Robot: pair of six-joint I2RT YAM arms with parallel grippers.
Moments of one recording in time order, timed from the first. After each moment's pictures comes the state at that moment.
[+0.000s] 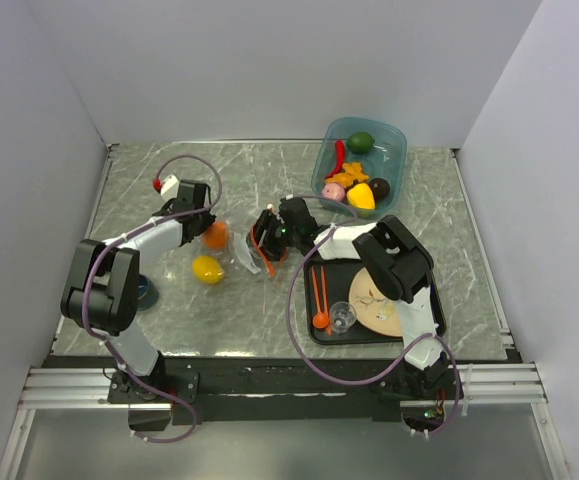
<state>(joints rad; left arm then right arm) -0.26 1.68 1.01 -0.12 -0.33 -0.89 0.67 2.13 1.24 0.29 -0.38 1.12</state>
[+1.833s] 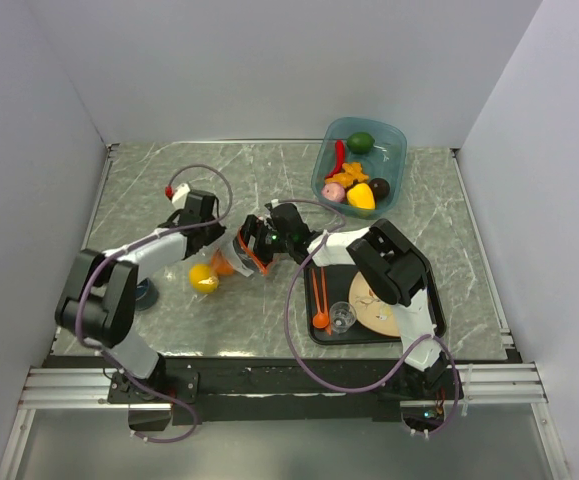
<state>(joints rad) -0.33 1.62 0.91 -0.07 -0.27 -0.88 0.74 2.13 1.22 0.39 -0.48 1.13</state>
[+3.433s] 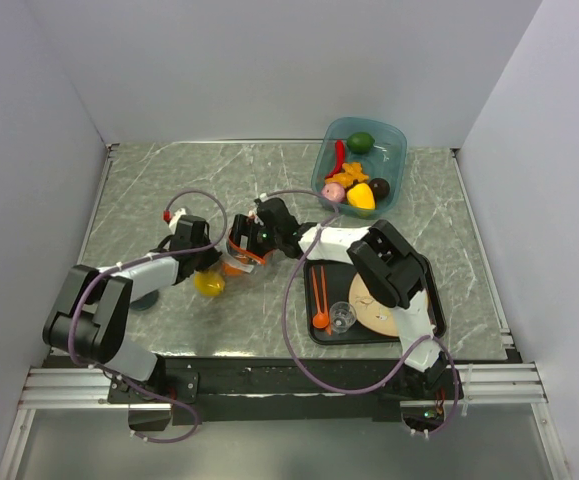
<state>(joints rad) -0.31 1.50 0.66 0.04 -0.12 -0.86 0.78 2.13 1.37 0.10 -0.34 0.89</state>
